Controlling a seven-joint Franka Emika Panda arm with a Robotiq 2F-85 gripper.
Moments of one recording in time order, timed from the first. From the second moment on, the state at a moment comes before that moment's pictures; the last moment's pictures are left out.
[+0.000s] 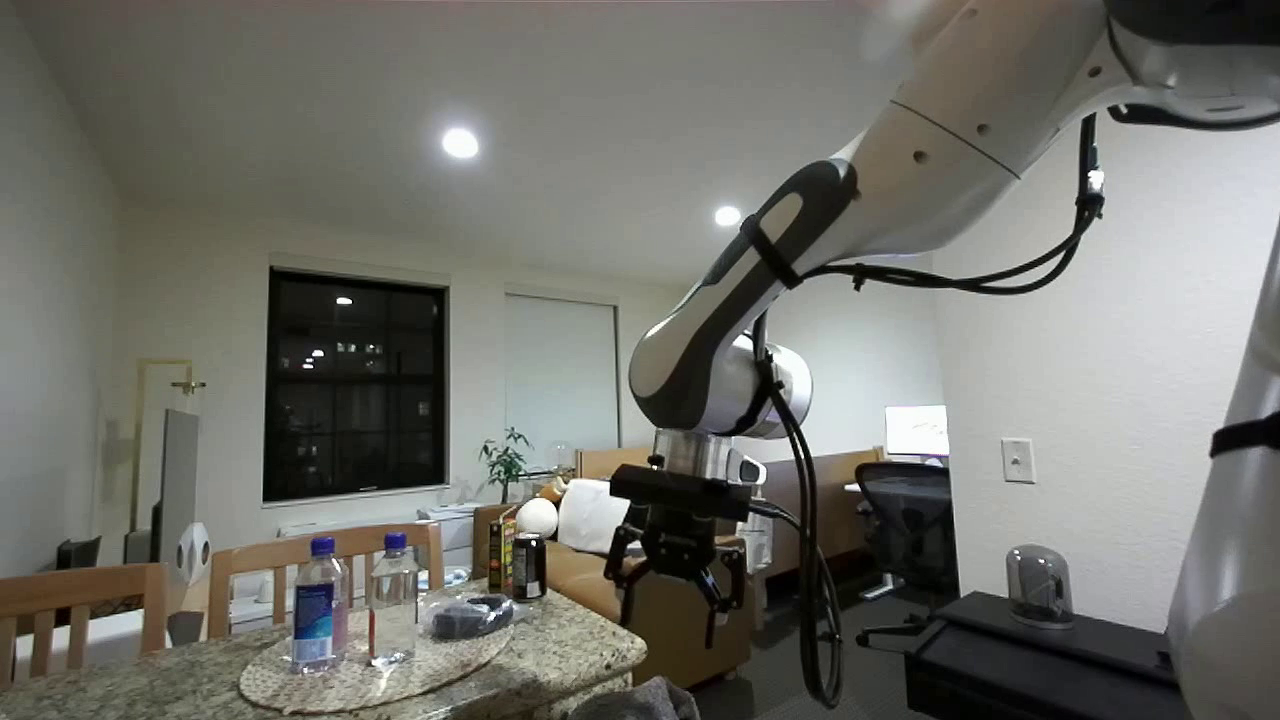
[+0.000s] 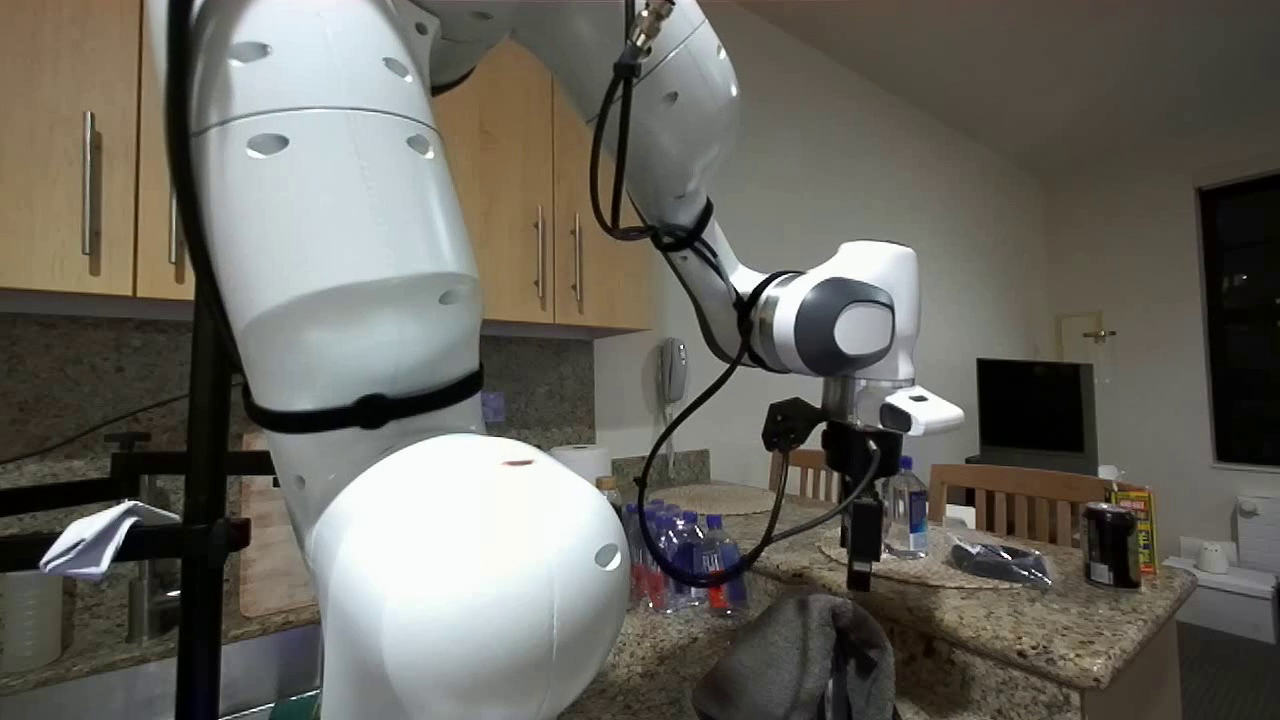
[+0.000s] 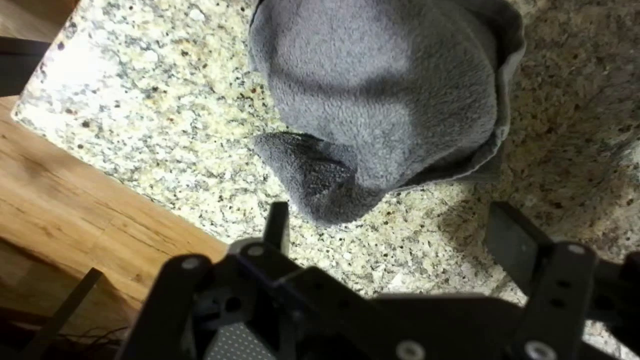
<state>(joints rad) -0.01 -0.28 0.02 -2.55 0.24 2.37 0.80</state>
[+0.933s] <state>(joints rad) 0.03 -0.44 0.18 -2.49 0.17 2.05 0.80</state>
